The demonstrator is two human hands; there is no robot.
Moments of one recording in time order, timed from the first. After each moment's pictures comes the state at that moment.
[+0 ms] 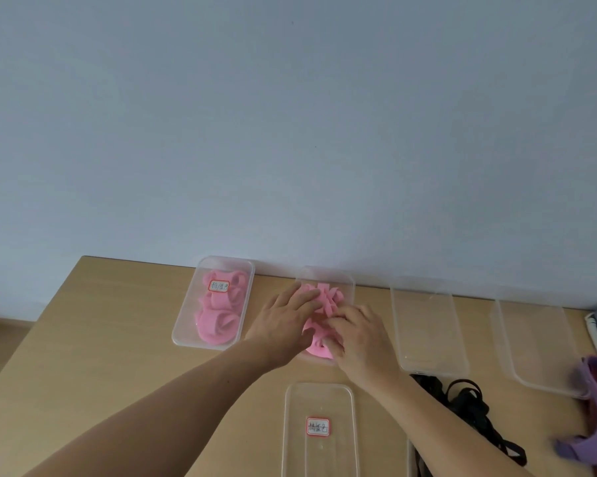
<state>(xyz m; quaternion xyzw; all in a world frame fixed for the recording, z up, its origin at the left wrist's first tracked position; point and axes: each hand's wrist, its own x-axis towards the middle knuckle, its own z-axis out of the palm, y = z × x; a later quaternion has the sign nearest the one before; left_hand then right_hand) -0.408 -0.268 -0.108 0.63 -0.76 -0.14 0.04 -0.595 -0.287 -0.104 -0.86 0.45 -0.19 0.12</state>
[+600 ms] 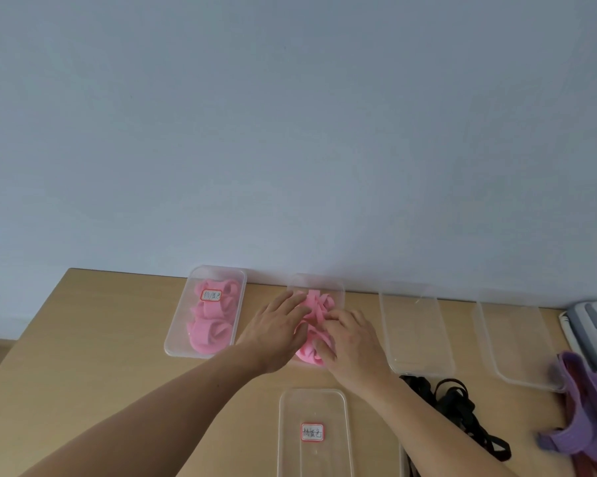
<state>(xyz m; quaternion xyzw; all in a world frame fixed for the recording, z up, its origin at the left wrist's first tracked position) -0.404 -0.267 -0.104 0.62 -0.76 -0.15 0.09 -0.593 -0.281 -0.090 -0.85 0.48 -0.14 0.16</state>
